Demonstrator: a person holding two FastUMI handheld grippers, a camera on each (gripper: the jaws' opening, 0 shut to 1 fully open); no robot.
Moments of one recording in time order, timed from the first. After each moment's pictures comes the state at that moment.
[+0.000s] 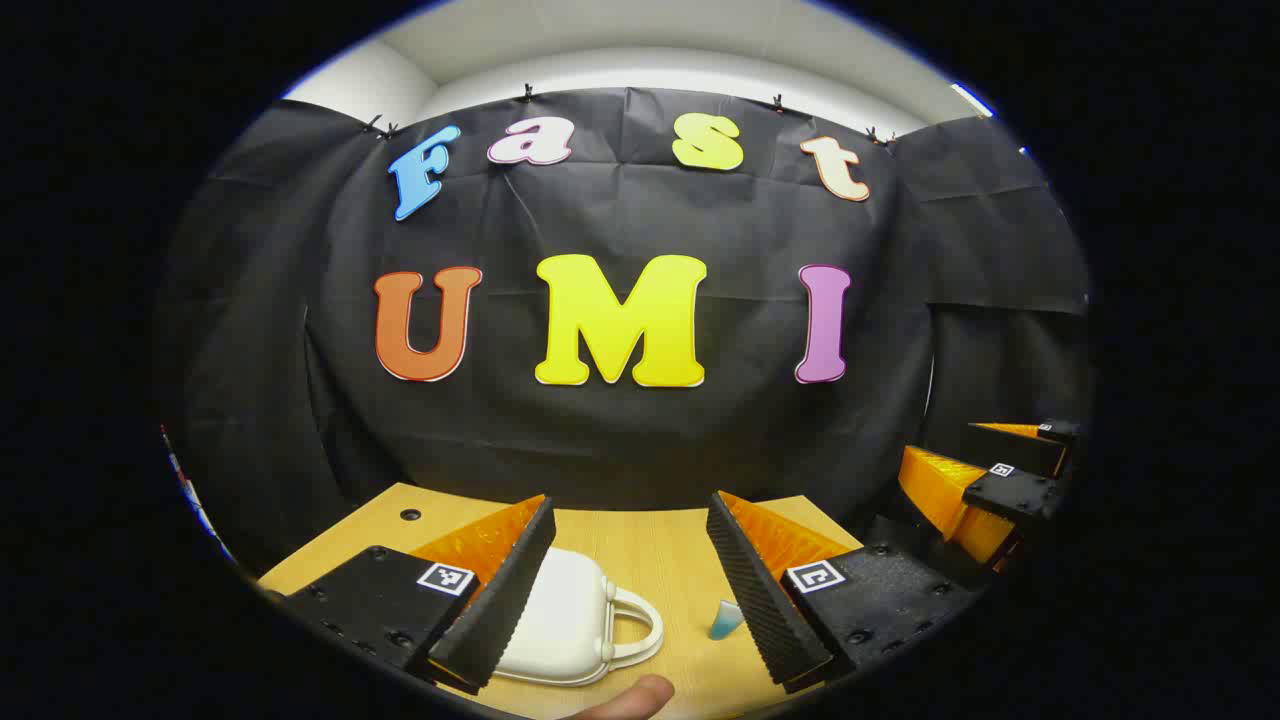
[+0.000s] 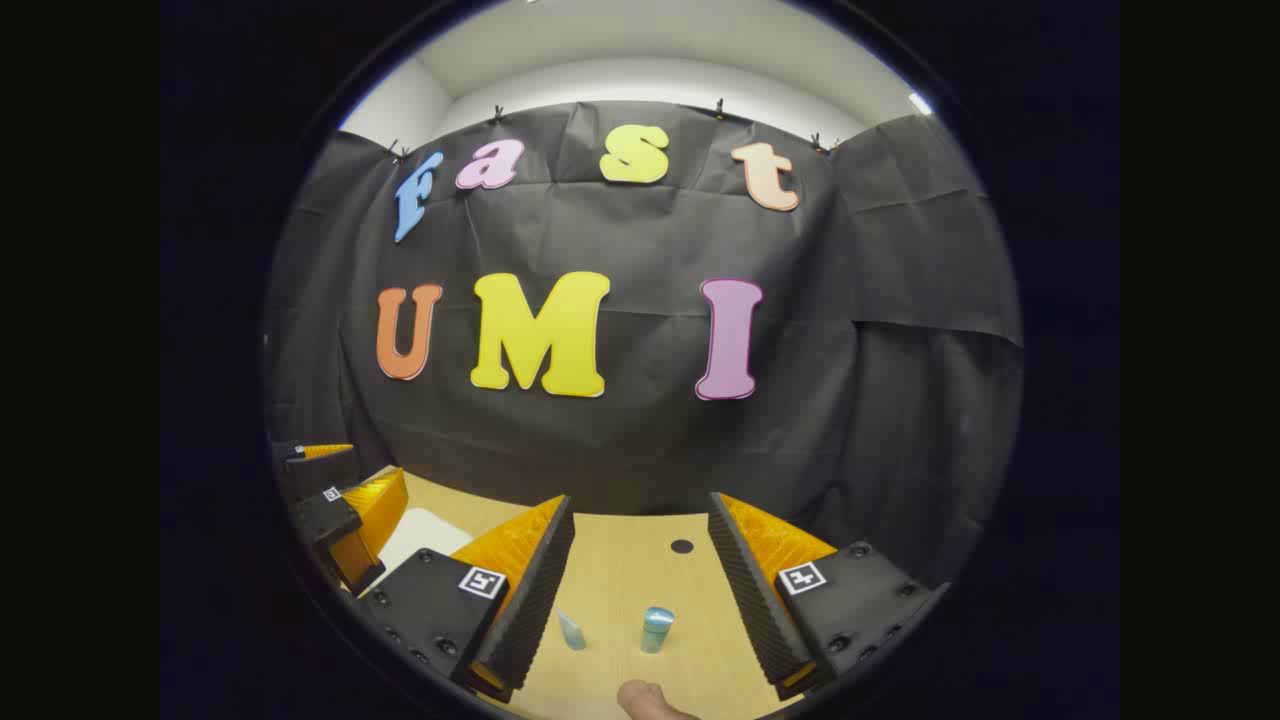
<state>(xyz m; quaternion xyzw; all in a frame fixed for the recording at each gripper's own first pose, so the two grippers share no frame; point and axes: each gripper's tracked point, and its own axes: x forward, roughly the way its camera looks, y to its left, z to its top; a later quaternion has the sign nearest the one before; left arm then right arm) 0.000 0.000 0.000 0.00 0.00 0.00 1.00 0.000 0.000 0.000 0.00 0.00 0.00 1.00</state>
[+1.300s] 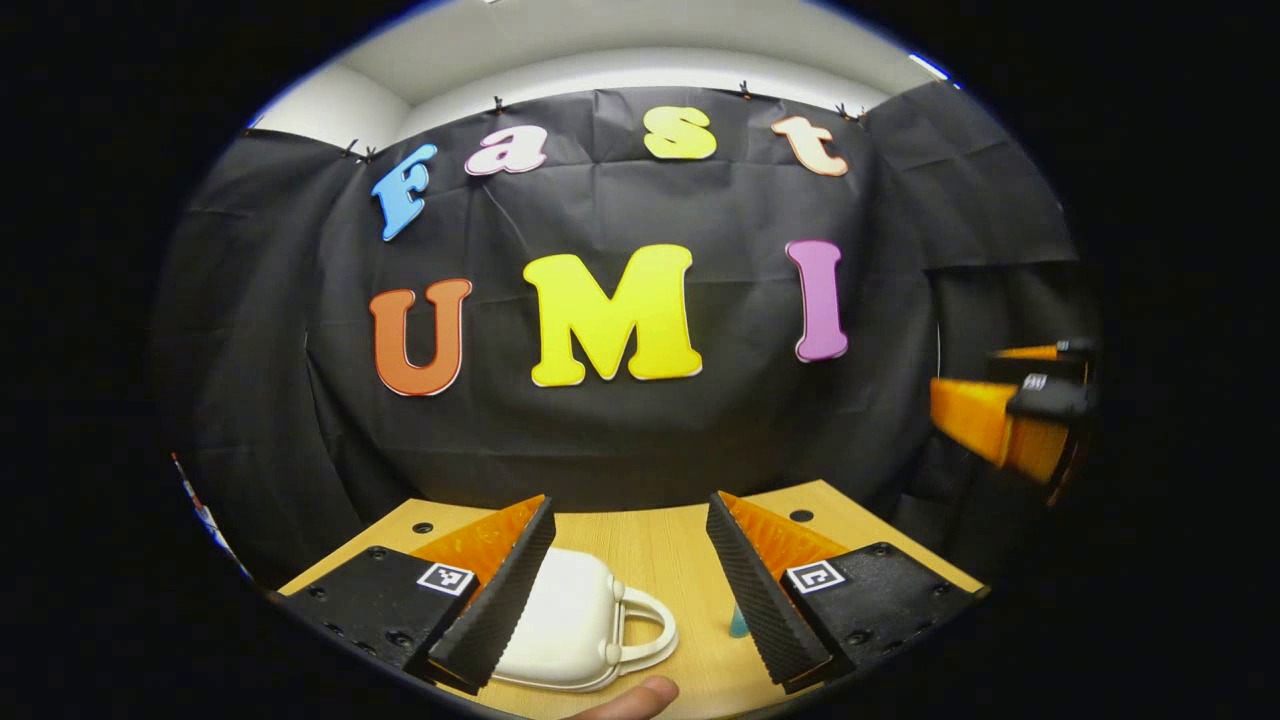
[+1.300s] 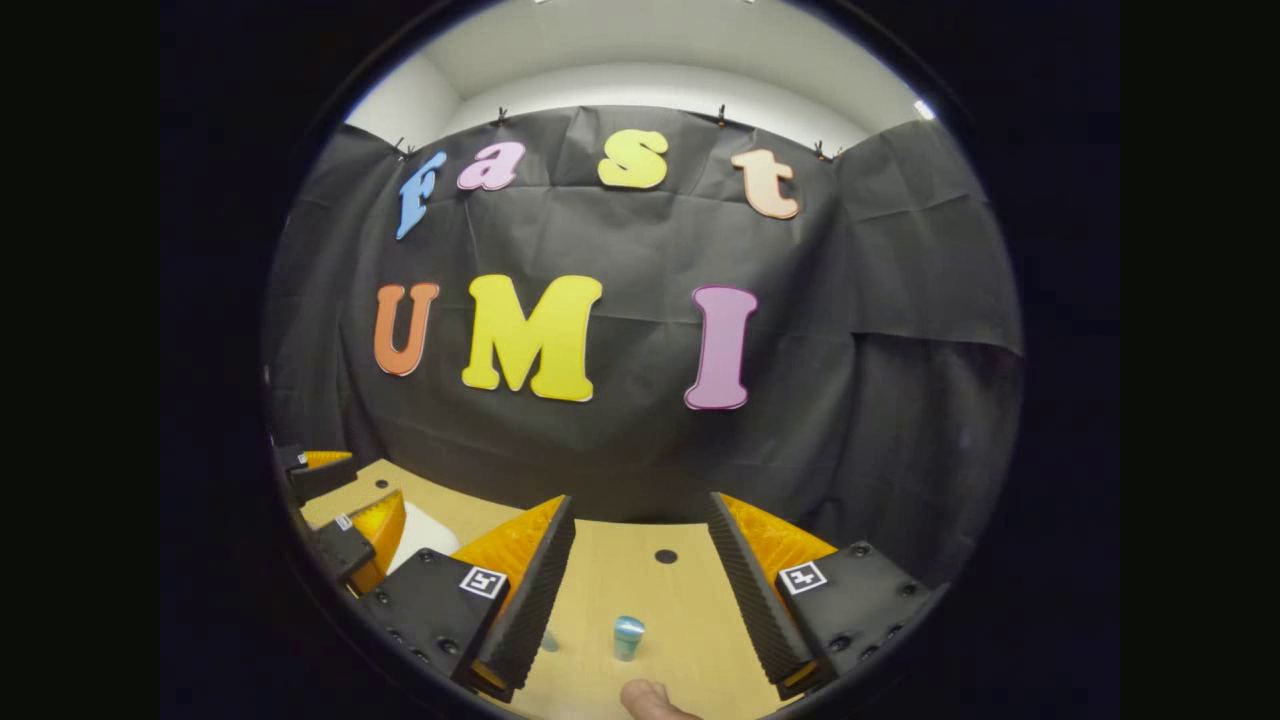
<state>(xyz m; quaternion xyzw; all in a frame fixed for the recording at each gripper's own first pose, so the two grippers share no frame) 0.015 -0.018 -0.044 0.07 0.00 0.01 1.00 0.015 -0.045 -0.002 -0.02 -0.02 -0.01 1.00</state>
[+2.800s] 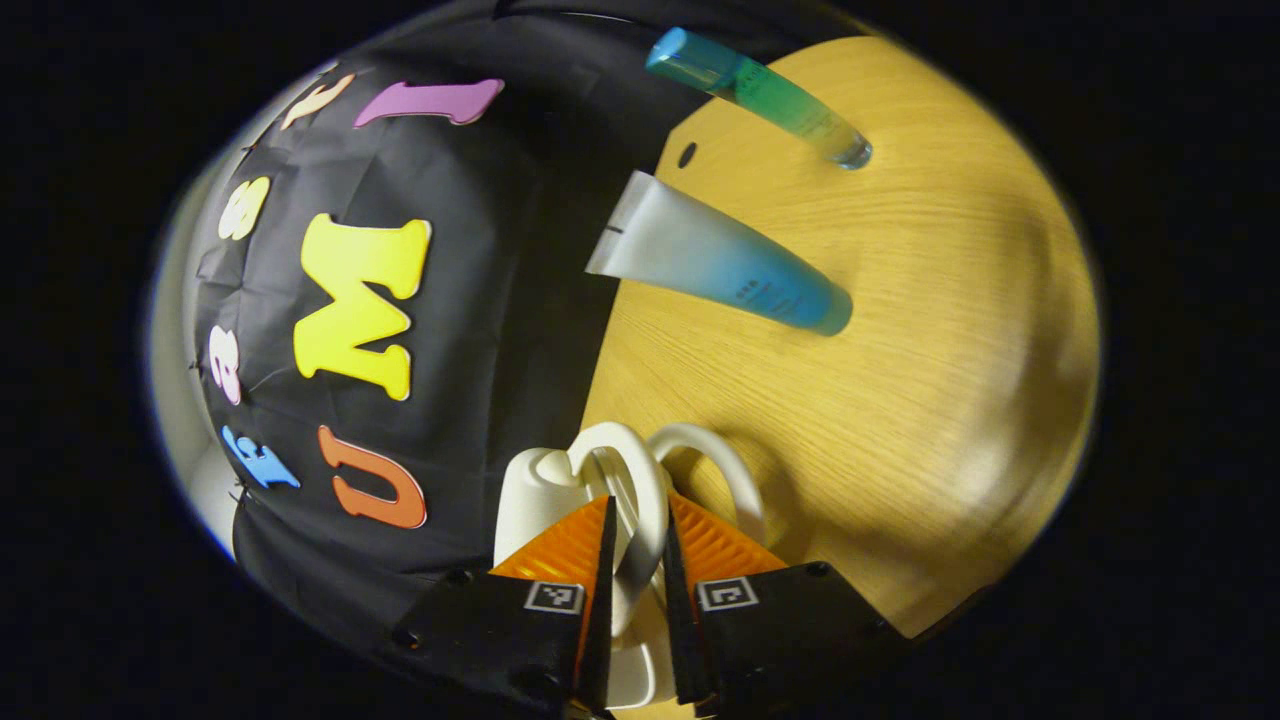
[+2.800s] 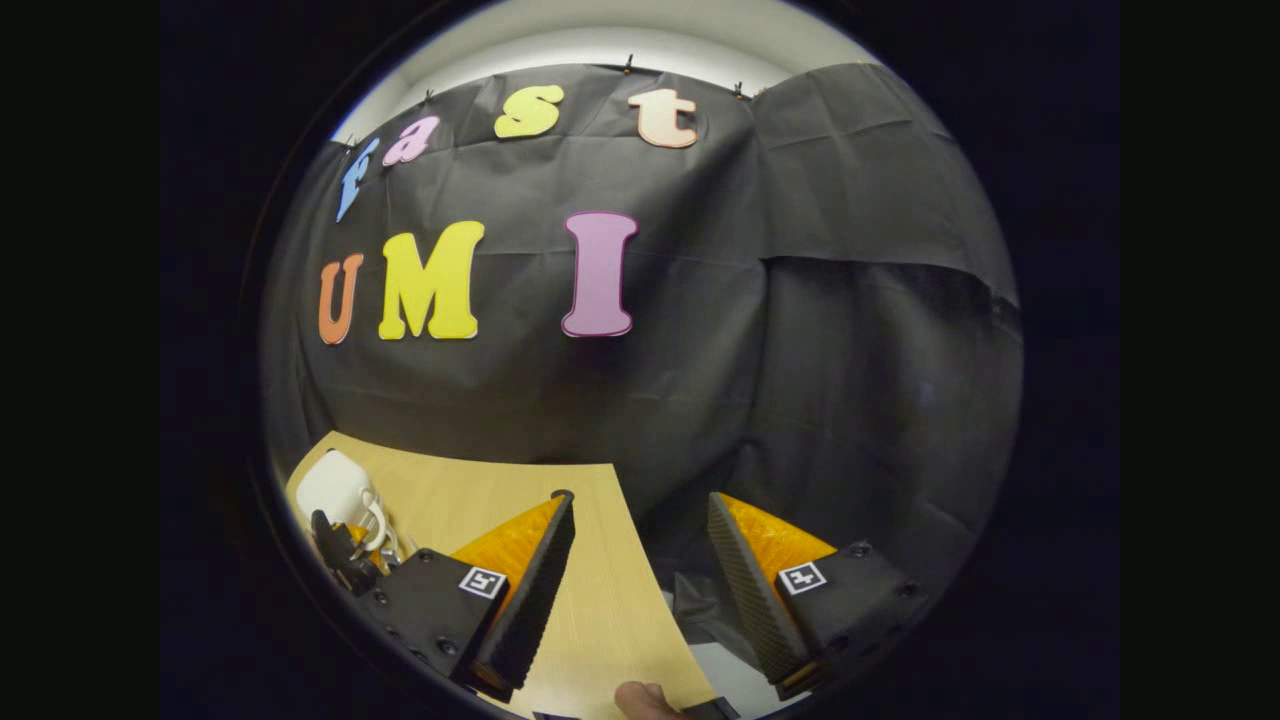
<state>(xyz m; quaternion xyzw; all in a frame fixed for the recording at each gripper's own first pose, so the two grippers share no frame) 0.084 0.002 -0.288 0.62 0.20 0.01 0.76 0.004 -0.220 -0.085 0.02 0.06 -0.09 0.99</state>
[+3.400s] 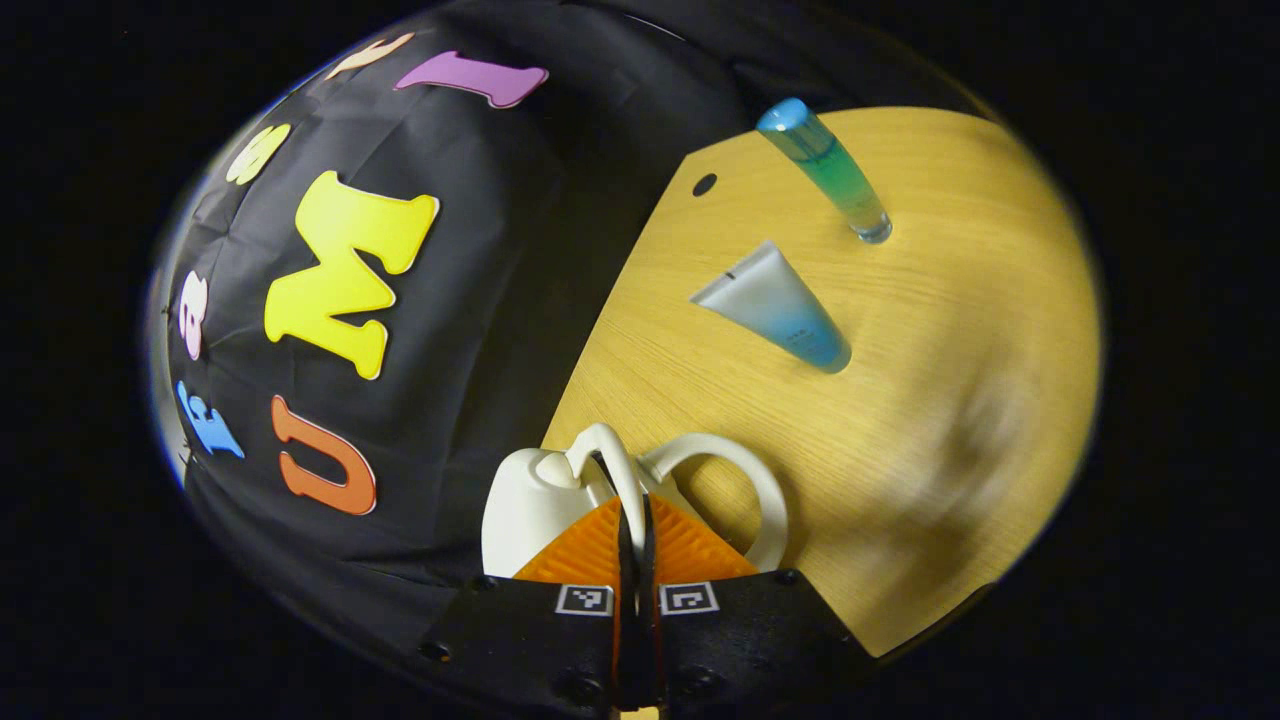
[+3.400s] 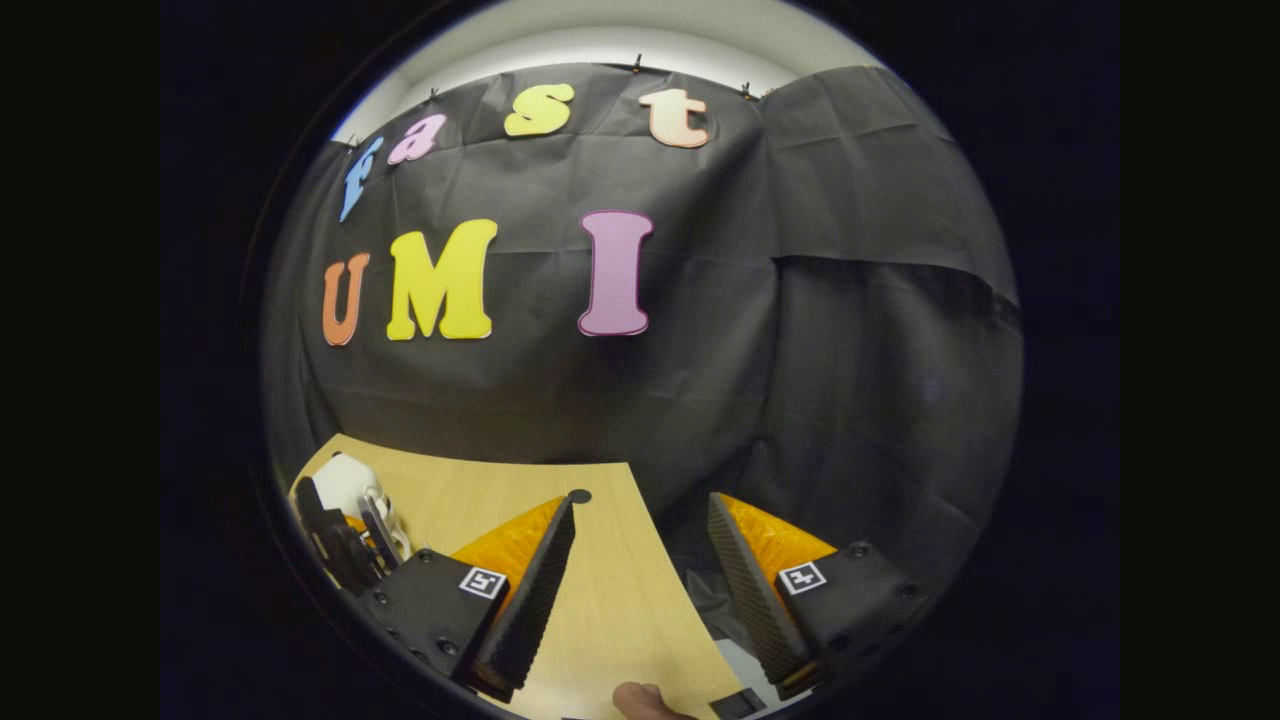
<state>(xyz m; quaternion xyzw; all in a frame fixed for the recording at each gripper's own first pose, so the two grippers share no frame) 0.076 0.003 -0.234 0.51 0.22 -0.06 0.83 0.006 -0.173 -0.083 0.02 0.06 -0.09 0.99</state>
